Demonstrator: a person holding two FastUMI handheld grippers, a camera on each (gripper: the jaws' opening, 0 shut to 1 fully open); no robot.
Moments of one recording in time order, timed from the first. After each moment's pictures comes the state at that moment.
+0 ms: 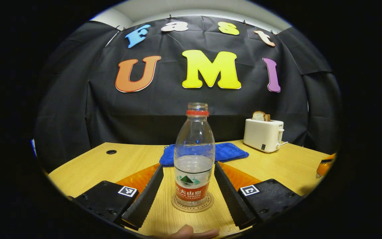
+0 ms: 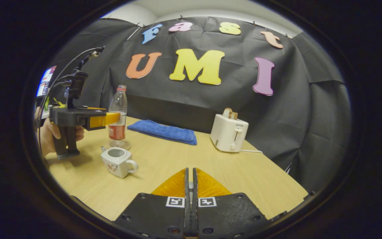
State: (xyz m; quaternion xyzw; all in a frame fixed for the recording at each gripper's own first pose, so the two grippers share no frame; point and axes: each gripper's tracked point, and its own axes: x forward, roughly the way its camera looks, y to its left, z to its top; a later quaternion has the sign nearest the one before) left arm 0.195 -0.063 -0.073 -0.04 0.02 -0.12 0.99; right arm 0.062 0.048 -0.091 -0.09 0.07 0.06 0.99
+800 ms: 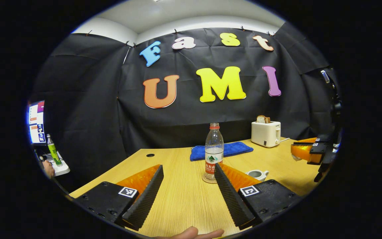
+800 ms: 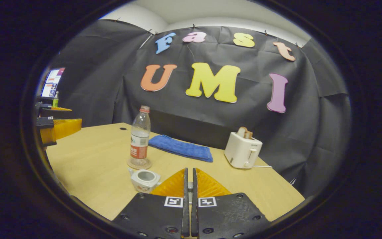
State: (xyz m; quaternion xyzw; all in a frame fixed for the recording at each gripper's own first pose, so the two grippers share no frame) left arm 0.039 0.026 -0.039 0.01 0.02 -0.04 1.00; right arm 0.043 0.130 -0.033 -0.10 0.01 0.13 0.99
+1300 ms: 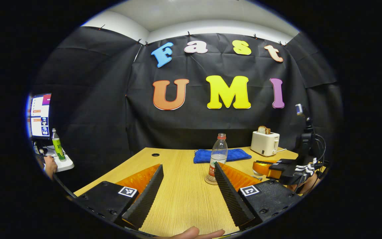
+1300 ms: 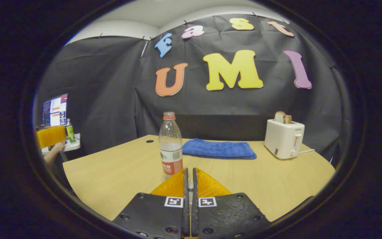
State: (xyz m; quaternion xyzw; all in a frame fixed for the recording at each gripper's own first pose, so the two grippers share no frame) left arm 0.006 0.059 0.001 -0.03 0.00 -0.04 1.00; right arm 0.096 0.211 -0.057 0.01 0.07 0.22 0.97
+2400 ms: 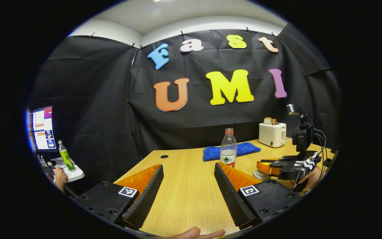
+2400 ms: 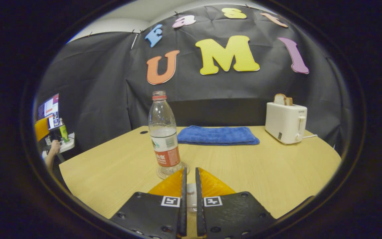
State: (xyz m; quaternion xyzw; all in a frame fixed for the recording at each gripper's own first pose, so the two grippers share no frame) left arm 0.010 0.077 -0.011 0.02 0.02 -0.01 1.00; right arm 0.108 0.219 -0.083 0.01 0.10 0.19 0.98
